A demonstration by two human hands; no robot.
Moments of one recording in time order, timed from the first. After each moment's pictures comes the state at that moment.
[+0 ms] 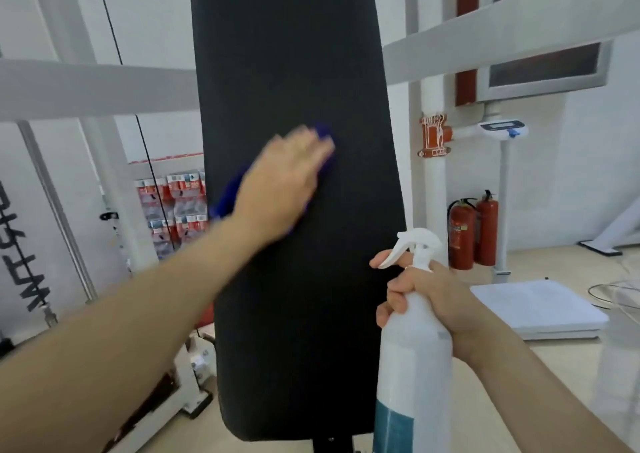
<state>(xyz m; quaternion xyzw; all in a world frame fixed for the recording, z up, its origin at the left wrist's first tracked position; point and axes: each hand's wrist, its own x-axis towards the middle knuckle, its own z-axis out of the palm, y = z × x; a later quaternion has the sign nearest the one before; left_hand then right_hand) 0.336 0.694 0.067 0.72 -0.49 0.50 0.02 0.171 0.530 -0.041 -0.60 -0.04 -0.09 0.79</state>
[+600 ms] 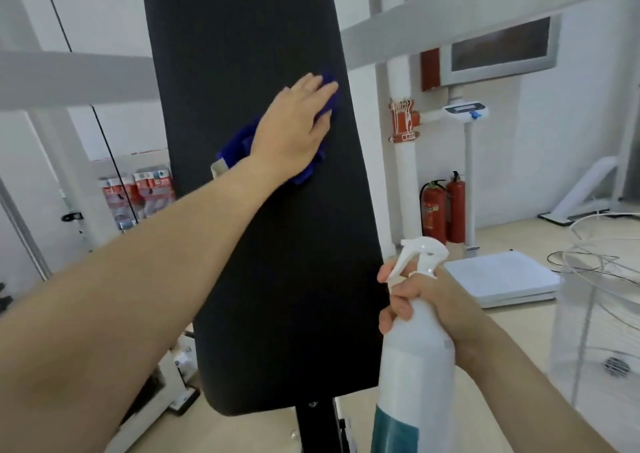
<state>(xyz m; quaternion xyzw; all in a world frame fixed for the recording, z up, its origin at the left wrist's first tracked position) 0.315 0.632 0.105 0.75 -0.47 0.43 0.15 0.125 0.527 -0.078 -0.56 -0.01 -0.11 0.82</state>
